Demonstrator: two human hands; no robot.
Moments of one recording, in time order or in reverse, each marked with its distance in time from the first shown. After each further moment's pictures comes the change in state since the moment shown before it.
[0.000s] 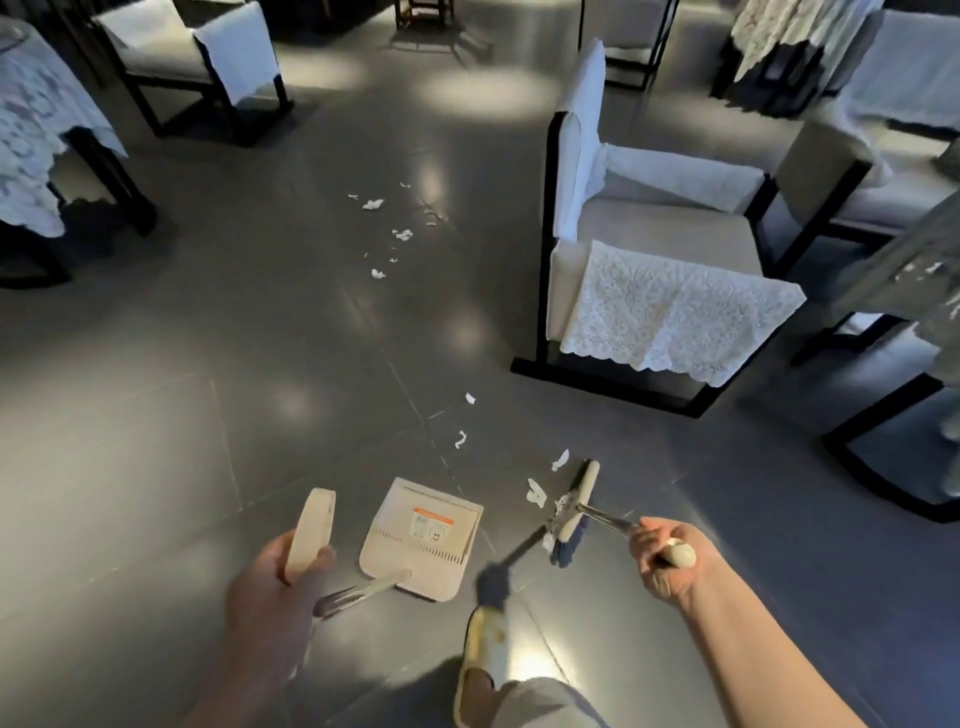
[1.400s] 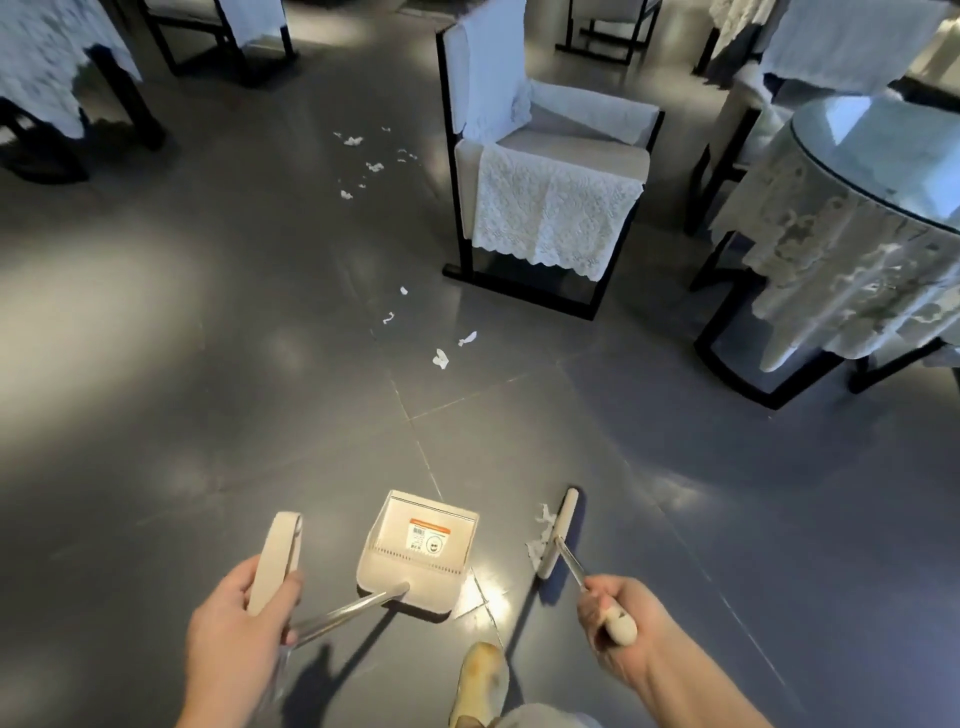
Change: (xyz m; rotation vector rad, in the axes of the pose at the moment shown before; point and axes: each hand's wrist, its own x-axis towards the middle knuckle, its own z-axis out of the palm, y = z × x) left_hand -0.615 -0.111 0.079 -0.054 0.093 -0.150; right_hand -0.258 0.012 -0.558 -0.196 0.083 0.096
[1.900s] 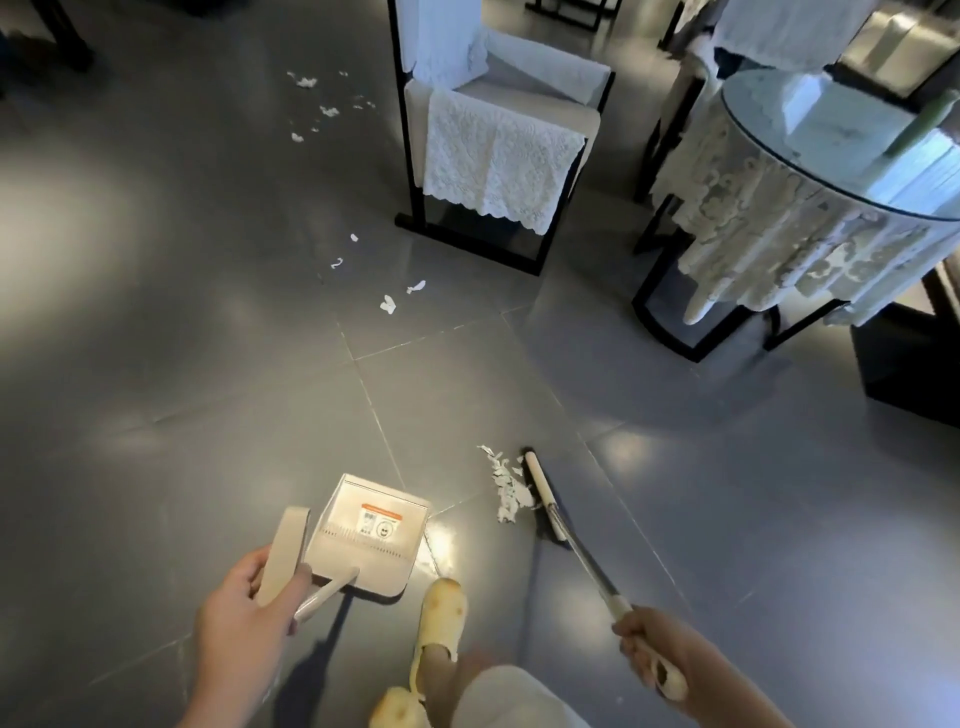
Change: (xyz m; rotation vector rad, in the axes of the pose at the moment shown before) left_hand -0.164 -0.058 0.041 0.010 -0.096 -0.028; right_hand -0.073 -0.008 -0.221 -0.656 0.344 -0.149
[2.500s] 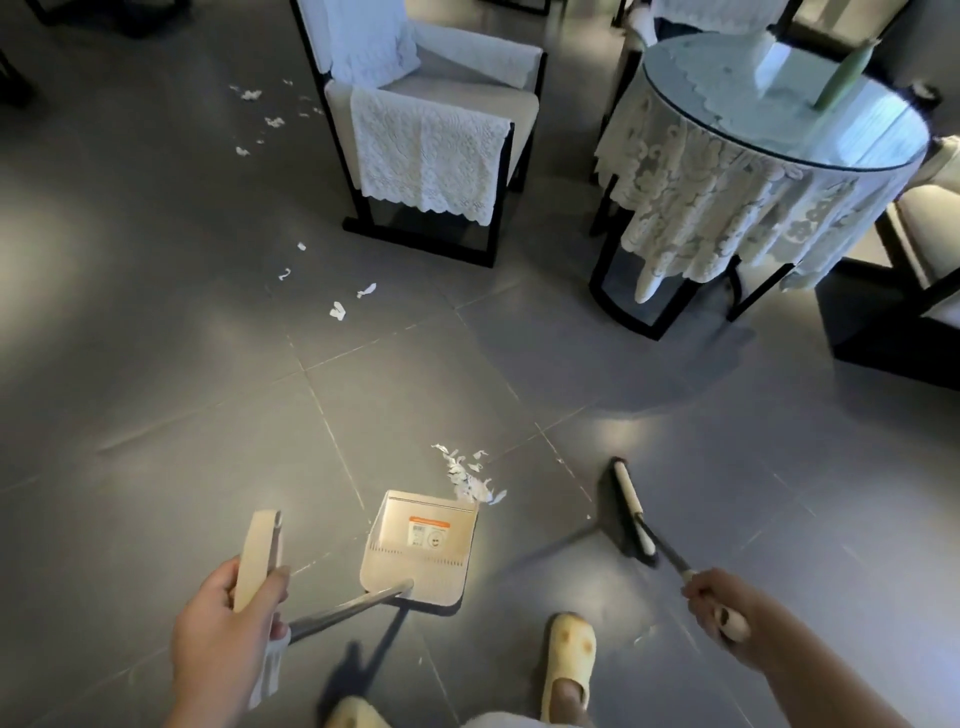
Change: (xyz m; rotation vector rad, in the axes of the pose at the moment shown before) left_hand -0.070 0.037 0.118 0.015 0.011 -0.048; right_hand 0.035 -0.048 -0.211 0.126 0.127 -0.019
